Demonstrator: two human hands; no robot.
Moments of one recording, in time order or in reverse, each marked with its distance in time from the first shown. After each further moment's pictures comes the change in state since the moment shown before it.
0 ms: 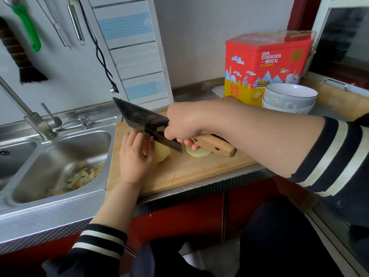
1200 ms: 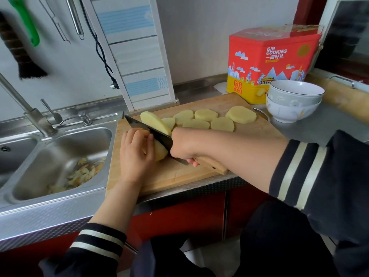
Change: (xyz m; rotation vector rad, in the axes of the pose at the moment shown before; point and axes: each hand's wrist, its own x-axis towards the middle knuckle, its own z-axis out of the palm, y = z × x) left_hand -0.001 -0.005 0.003 -0.002 0.003 -0.035; right_hand 0.045 0.025 0.049 -0.113 -0.098 0.126
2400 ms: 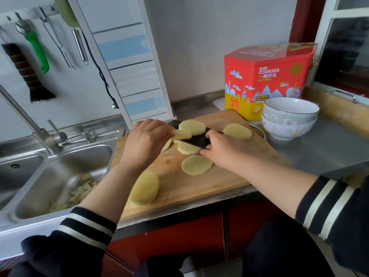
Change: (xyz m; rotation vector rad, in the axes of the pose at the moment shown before) left_hand 0.084 0.039 0.009 0.241 -0.212 0.449; right_hand 0.022 0.118 -0.020 -0.075 0.541 -0.029
